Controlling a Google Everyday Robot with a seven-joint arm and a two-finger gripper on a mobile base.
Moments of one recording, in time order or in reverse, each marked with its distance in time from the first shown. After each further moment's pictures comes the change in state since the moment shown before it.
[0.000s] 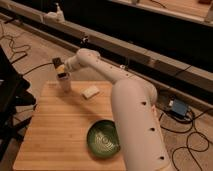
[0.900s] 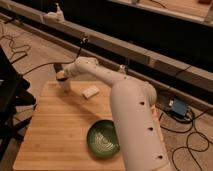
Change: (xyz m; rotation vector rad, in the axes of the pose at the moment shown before) arm 0.025 -0.002 0.023 0.026 -0.012 0.022
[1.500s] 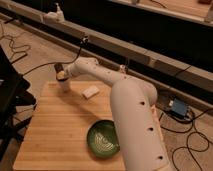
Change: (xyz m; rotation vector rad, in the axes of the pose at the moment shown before) arm -0.001 -0.004 -0.003 0.023 0.005 -0.020
